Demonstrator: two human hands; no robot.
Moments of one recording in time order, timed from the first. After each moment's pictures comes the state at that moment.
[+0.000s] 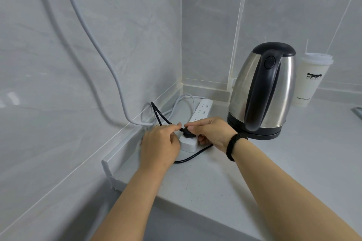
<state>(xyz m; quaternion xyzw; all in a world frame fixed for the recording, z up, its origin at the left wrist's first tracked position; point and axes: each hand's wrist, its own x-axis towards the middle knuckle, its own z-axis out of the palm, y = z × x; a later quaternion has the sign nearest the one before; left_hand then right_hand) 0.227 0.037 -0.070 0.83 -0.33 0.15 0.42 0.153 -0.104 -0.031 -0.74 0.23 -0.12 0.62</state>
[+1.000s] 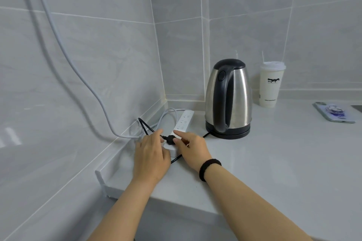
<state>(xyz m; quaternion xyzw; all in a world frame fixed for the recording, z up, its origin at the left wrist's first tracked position) 0.199 0.040 -0.067 0.83 -0.41 0.26 0.29 0.122 -0.078 -0.063 -0.82 0.19 -0.30 0.44</state>
